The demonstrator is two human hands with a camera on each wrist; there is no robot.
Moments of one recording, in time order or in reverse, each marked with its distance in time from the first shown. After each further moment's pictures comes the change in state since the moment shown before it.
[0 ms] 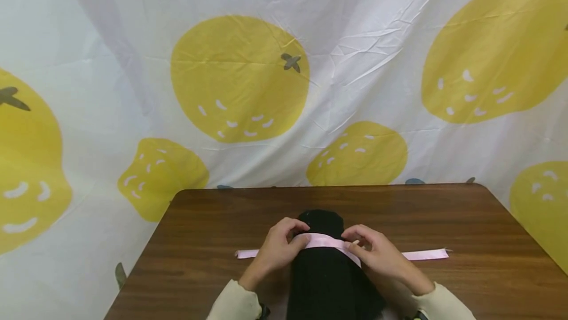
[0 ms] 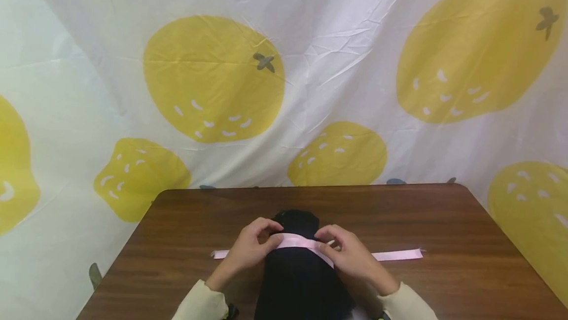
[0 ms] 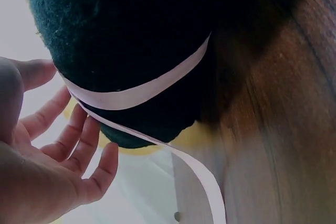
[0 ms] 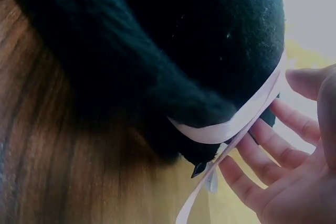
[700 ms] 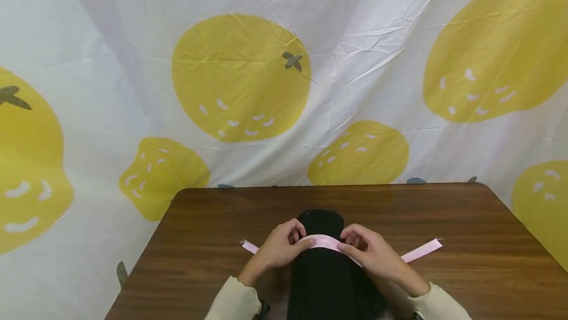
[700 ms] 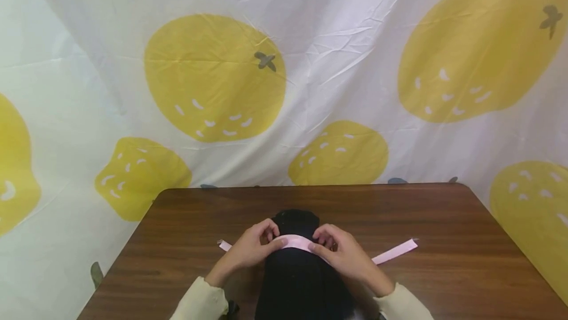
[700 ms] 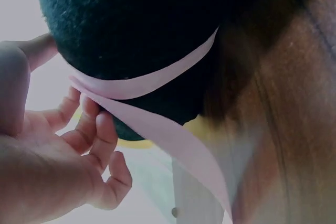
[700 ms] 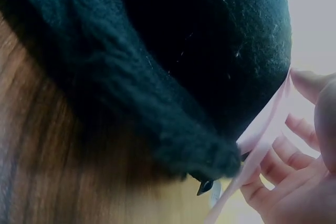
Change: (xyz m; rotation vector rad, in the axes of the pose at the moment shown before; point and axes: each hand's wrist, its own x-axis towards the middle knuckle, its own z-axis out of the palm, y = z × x) left_hand 0.004 -0.005 -0.005 0.052 -0.130 -0.088; right_hand 0.003 -0.001 0.013 -0.018 0.027 0.046
